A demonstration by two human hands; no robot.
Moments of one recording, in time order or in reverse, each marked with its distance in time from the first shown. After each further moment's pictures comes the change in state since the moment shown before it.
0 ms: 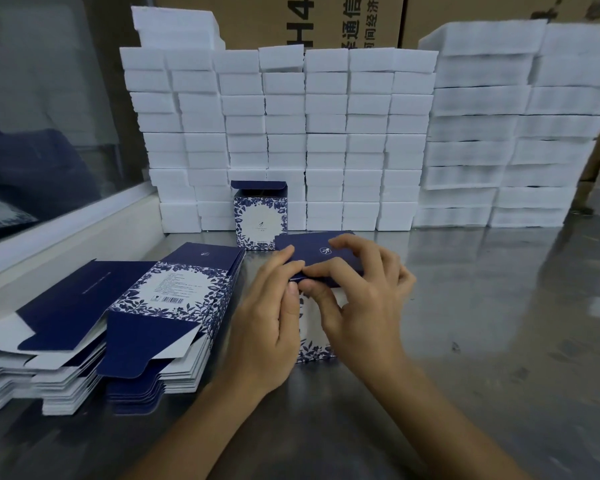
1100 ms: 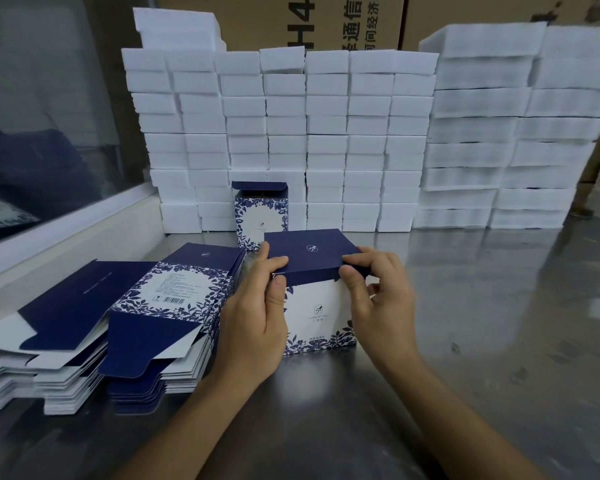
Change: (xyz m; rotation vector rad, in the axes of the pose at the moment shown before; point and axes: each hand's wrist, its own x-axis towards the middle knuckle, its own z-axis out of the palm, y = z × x) left_hand 0.004 -0.004 -0.007 0.088 0.037 -0.152; right_hand 0.000 0.027 0.000 0.428 -0.035 0.332
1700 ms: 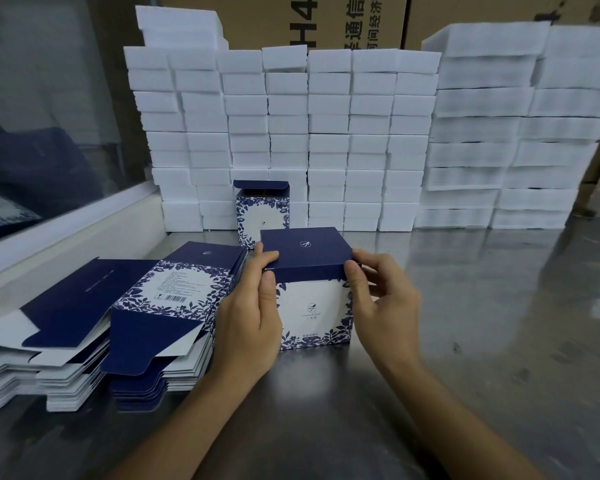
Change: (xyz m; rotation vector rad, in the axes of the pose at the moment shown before) left_hand -0.002 -0.004 -0.001 0.012 0.033 -0.053; right_hand -0.004 0.000 0.000 0.066 0.009 0.074
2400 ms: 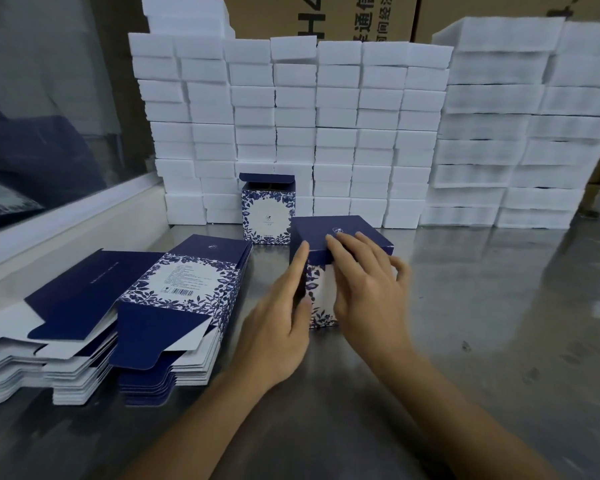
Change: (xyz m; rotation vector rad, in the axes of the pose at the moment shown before) left_hand -0.008 -0.014 0.013 -0.083 -0.336 -0.001; right_hand 0.001 0.000 0.020 -0.736 -0.073 -0.393
